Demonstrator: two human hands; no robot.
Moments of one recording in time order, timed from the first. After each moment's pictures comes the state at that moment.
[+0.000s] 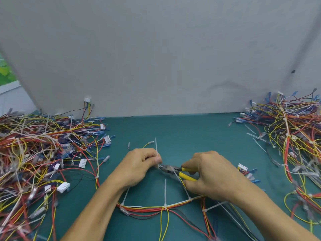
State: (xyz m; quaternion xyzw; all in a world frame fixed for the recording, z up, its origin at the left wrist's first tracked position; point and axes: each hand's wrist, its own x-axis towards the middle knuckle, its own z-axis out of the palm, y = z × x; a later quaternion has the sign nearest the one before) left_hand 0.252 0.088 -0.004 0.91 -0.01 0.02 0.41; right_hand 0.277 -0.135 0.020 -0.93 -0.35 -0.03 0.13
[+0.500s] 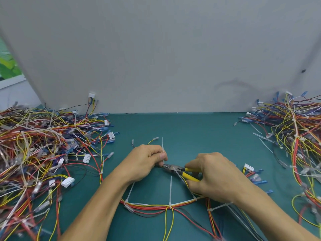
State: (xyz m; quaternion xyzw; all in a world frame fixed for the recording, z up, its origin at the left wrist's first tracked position) left_hand 0.259 0.090 -0.007 0.90 -0.02 0.00 0.43; right_hand 0.276 -0.129 0.013 -0.93 -0.34 -0.03 0.12
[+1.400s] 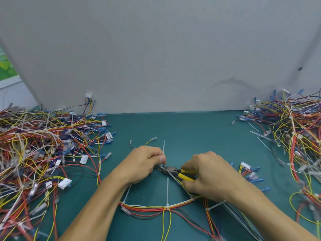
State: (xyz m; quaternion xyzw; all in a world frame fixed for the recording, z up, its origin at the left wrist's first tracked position) left_hand 0.255 0.085 -0.001 0.92 -0.01 -0.02 0.38; right_hand 0.278 -0.125 0.013 -0.93 -0.35 0.01 0.11
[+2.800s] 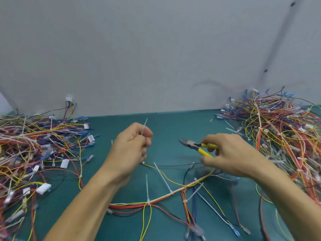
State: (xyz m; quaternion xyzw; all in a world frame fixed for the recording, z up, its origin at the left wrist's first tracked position) left_hand 0.234 0.033 0.046 0.72 0.05 0.12 0.68; right_hand 0.290 -0.200 0.053 -0.96 -0.22 -0.03 0.16
